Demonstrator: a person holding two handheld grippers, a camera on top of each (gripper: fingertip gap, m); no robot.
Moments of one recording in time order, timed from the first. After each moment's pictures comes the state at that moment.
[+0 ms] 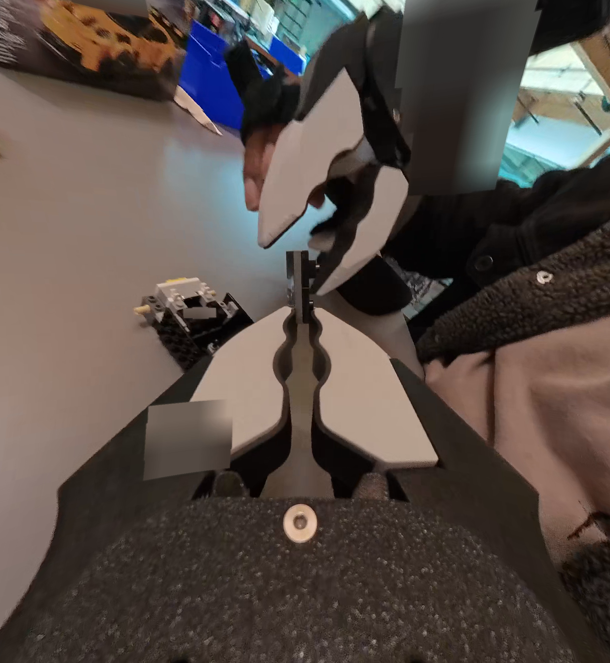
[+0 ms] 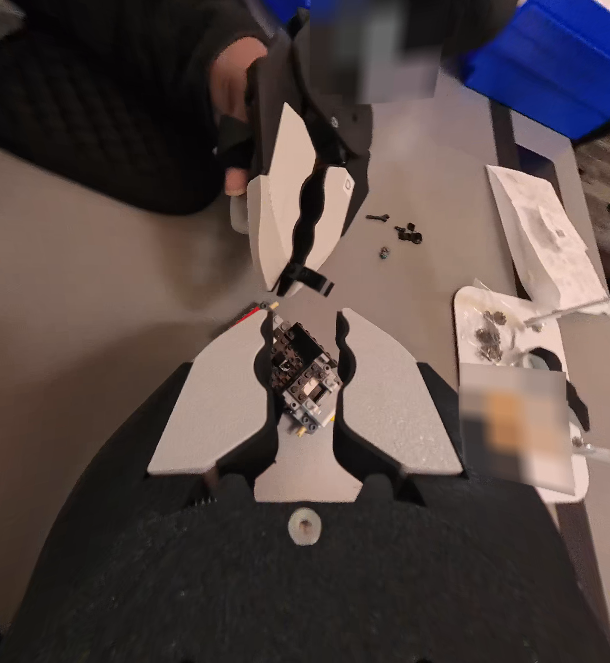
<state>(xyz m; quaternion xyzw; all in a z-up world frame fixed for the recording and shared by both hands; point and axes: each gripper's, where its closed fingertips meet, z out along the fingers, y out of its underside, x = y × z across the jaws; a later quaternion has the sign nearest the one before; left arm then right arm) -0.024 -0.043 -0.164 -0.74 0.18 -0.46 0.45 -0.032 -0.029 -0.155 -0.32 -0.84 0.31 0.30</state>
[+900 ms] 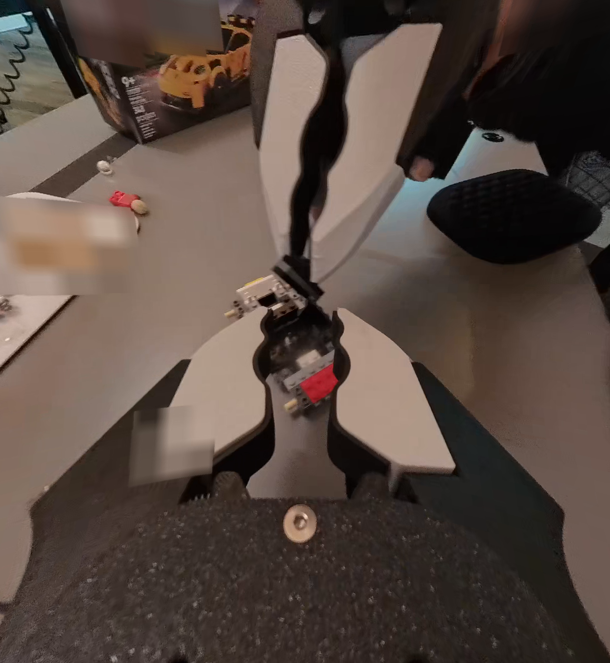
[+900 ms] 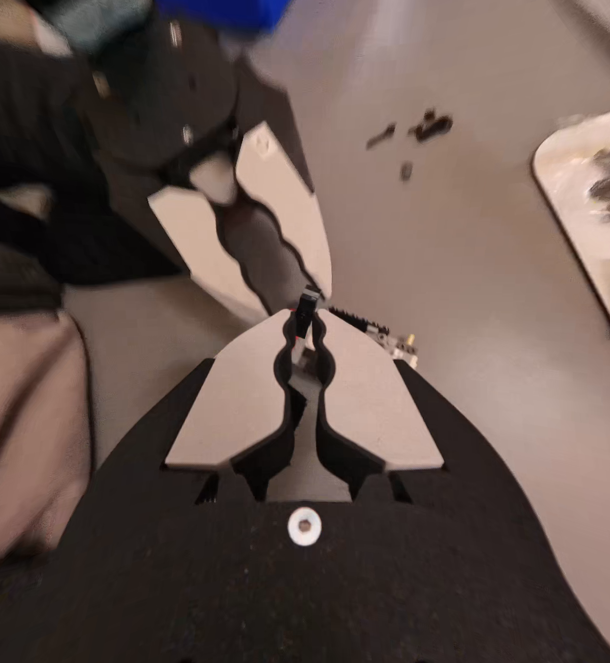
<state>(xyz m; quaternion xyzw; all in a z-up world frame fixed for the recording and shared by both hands) -0.030 -0.029 -0.180 -0.79 0.26 -0.20 0.52 -0.036 -0.027 -0.163 -0.55 -0.75 0.34 0.14</state>
